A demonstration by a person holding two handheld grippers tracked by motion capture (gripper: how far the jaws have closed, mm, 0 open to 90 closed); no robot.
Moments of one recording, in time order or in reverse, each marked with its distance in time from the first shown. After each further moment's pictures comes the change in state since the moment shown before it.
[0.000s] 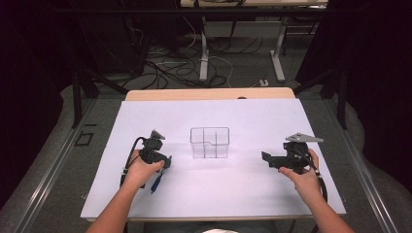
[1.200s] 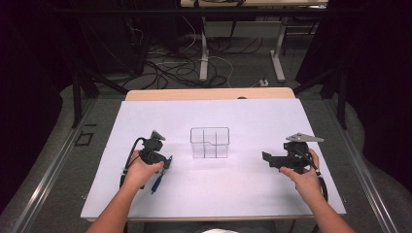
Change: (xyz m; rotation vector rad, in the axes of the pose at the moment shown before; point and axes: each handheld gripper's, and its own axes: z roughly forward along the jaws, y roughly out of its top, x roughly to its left) left arm 0.001 -0.001 -0.003 0.004 -0.006 0.012; right arm -0.003 -0.001 0.001 0.009 0.003 0.002
